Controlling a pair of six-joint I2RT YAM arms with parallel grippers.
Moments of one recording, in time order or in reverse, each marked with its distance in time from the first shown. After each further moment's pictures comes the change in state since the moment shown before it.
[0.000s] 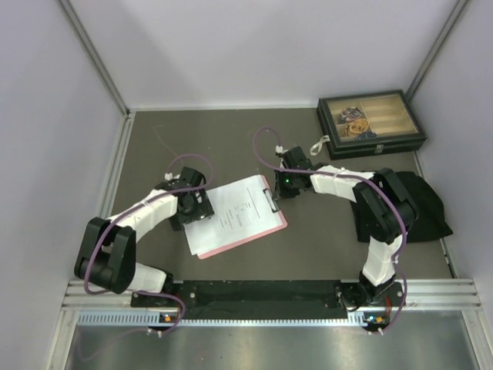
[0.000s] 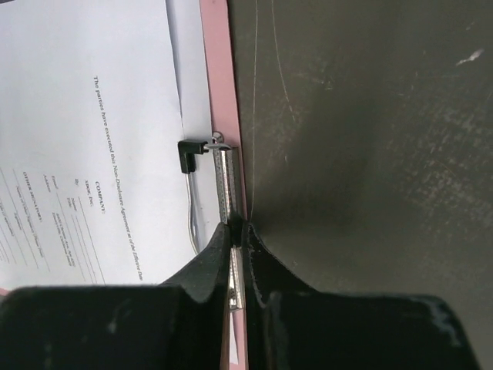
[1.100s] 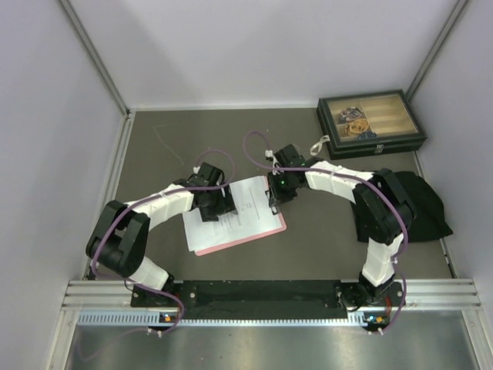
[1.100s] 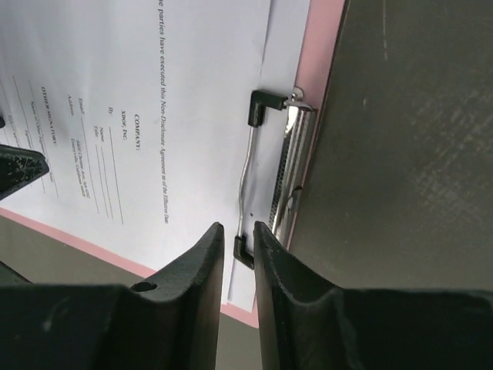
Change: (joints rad) left arm -0.131 0.113 0.063 0.212 0.252 -0.024; right arm 0.053 -0.014 0.098 -0.215 -0.055 -0.078
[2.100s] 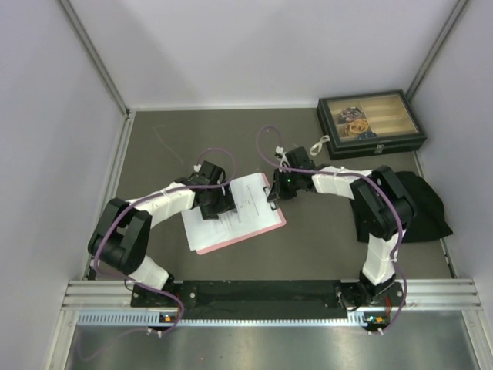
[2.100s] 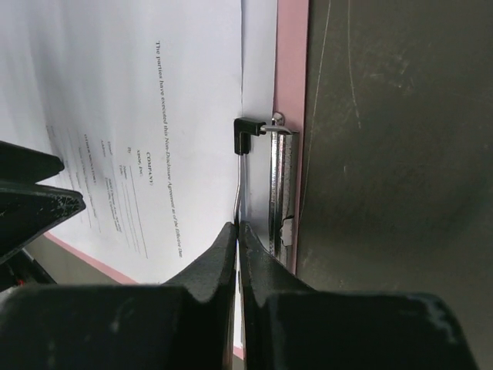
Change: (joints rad) left arm -0.005 0.030 0.016 0.014 -0.022 0.008; right arm -0.077 0.048 -0.112 0.304 -0.145 0.135
